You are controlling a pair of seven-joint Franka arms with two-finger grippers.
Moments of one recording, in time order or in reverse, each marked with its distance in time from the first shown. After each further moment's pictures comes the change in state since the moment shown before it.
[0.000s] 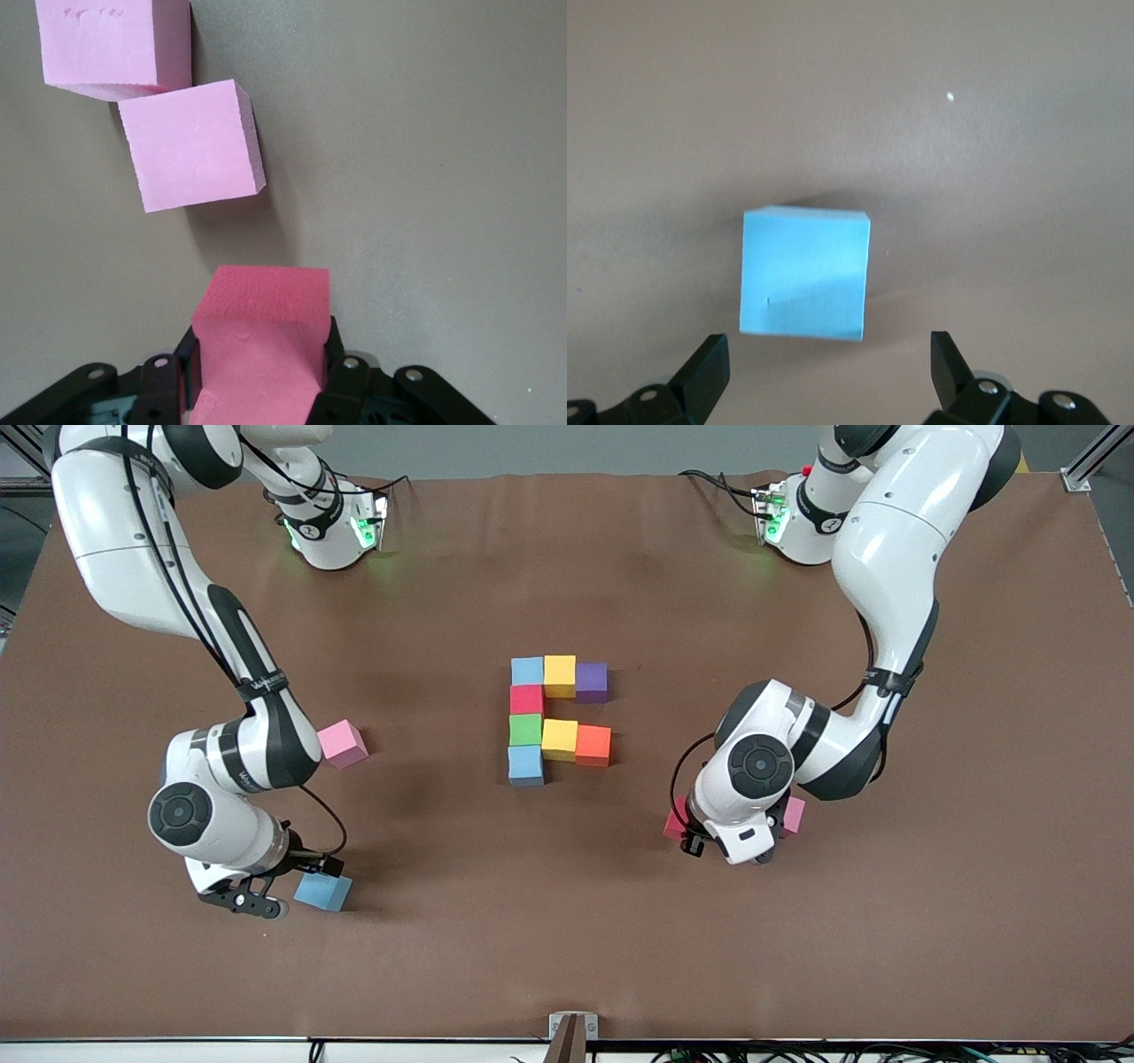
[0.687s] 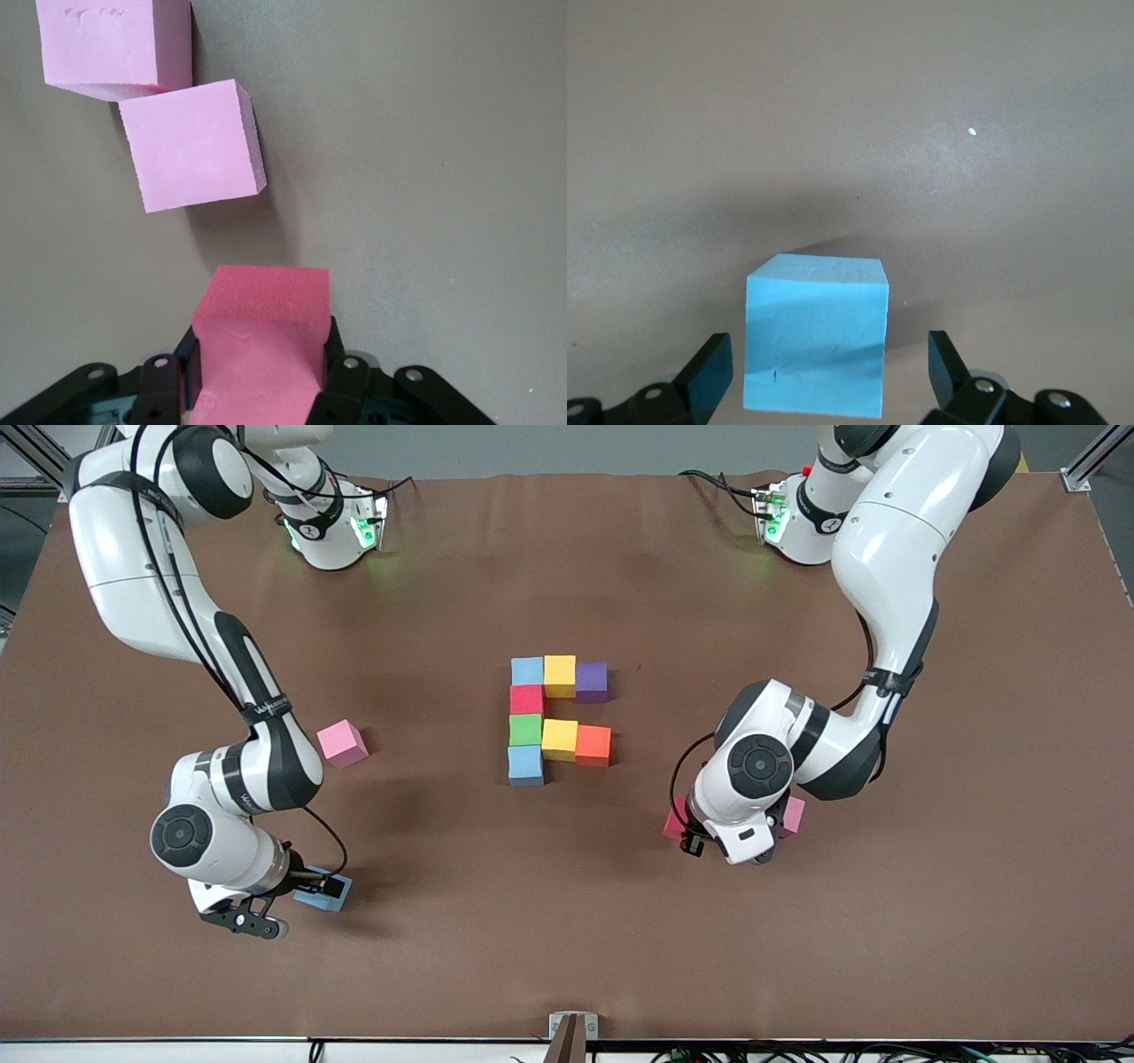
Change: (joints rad) left arm 0.000 0.000 0.000 -0.001 0.000 0.000 0.000; right arm 0.000 0.105 0.003 0.118 0.000 0.008 0.000
